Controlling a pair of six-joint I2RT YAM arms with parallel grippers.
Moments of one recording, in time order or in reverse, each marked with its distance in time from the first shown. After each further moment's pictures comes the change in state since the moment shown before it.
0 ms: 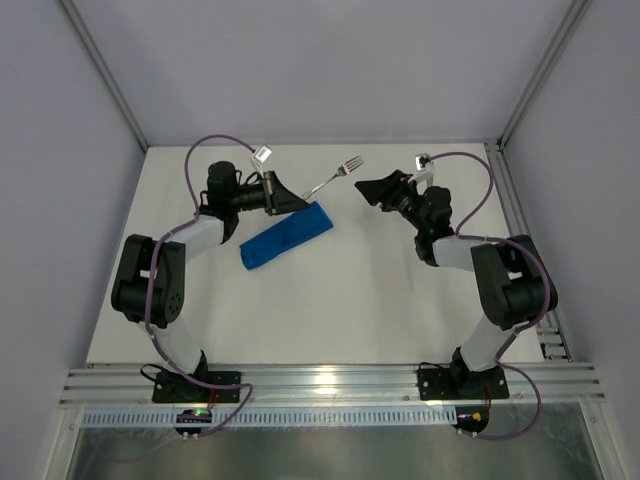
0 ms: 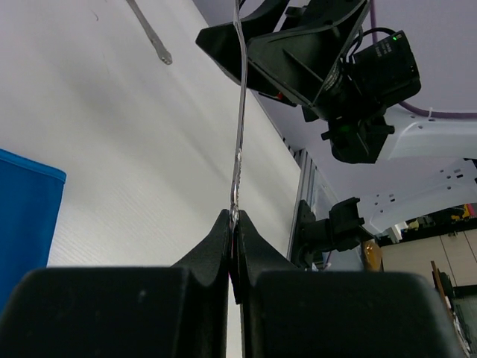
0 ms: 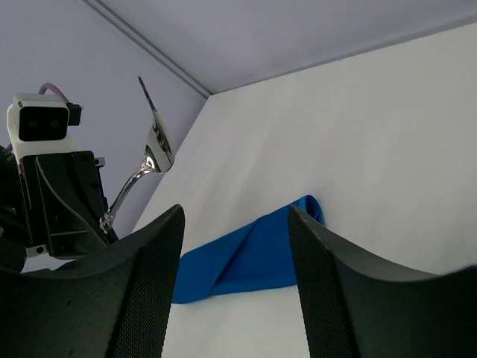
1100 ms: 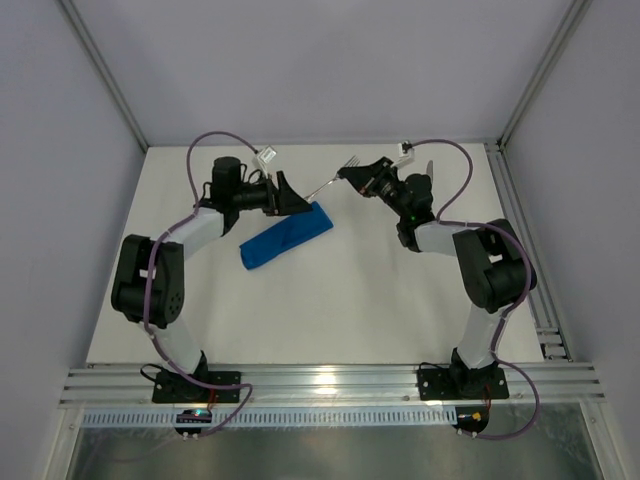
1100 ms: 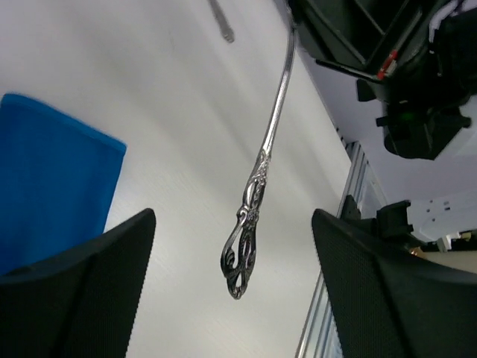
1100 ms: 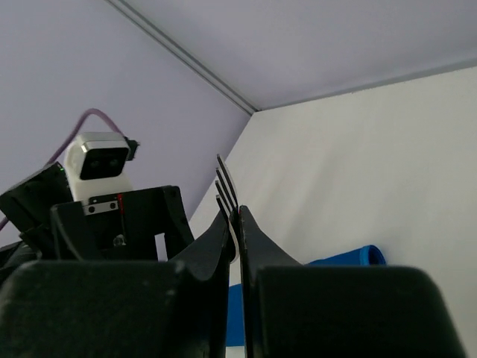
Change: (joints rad) left arm -0.007 0.000 0.064 -0.243 -0.075 0.172; right arm 0.082 0.167 0.201 0.082 0.014 0.130
